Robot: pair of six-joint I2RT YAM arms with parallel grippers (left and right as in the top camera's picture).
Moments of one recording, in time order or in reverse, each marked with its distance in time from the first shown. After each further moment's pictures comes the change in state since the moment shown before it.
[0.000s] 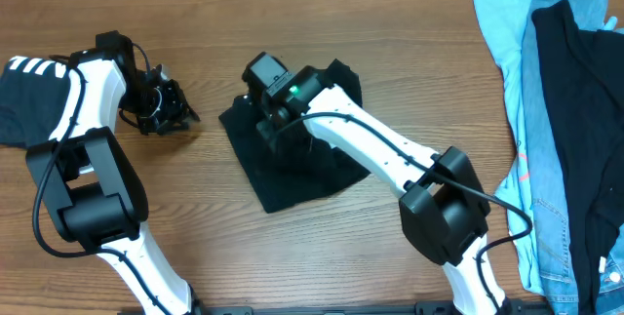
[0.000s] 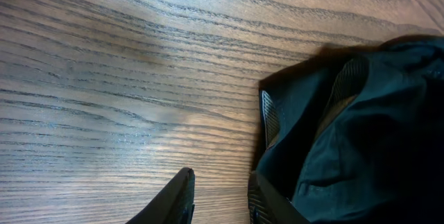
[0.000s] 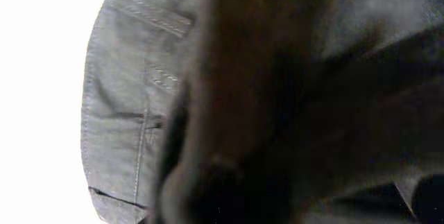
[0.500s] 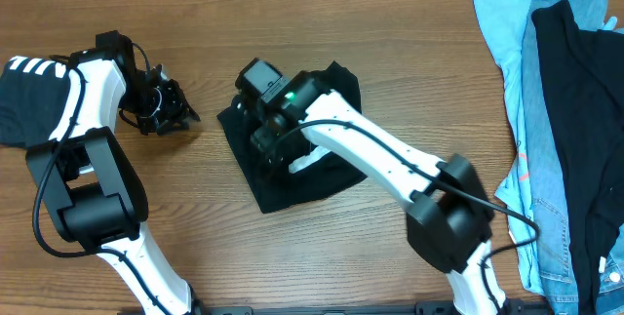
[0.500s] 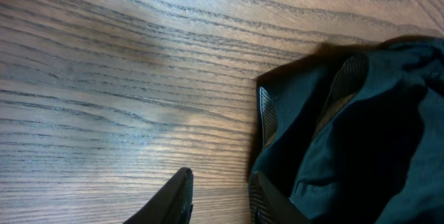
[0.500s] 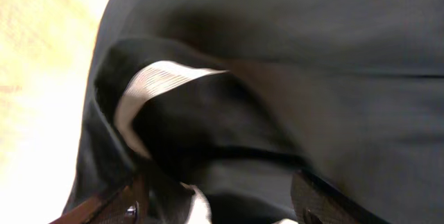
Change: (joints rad) left arm 0.000 0.000 0.000 0.002 0.000 0.000; right arm 0.019 -0.055 -0.001 -0.034 0.077 -0.077
